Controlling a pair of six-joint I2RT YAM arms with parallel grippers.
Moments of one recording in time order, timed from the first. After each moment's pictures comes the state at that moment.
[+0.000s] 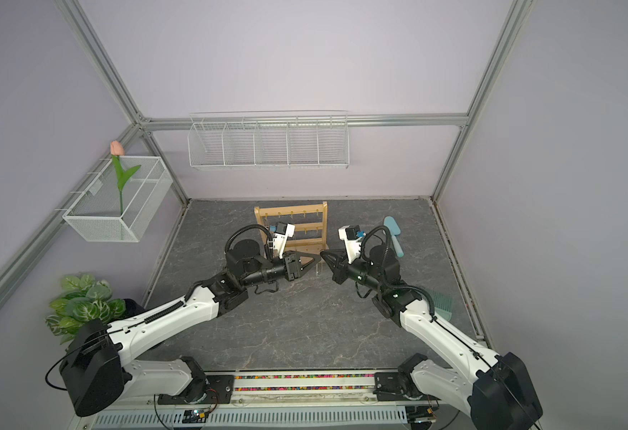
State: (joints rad) left arm -0.82 1.30 0.86 0.33 0.47 -0.78; right arm 0.55 1.07 0.65 0.30 -0.43 0.37
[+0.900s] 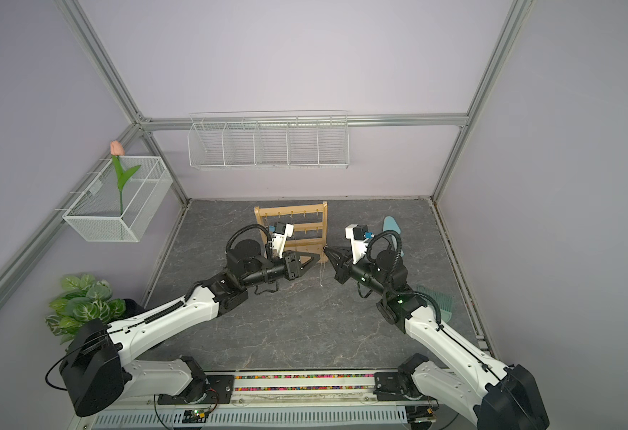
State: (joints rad) left arm -0.82 1.30 0.85 0.29 0.40 -0.77; right arm 0.57 0.99 0.62 0.35 -0.38 0.39
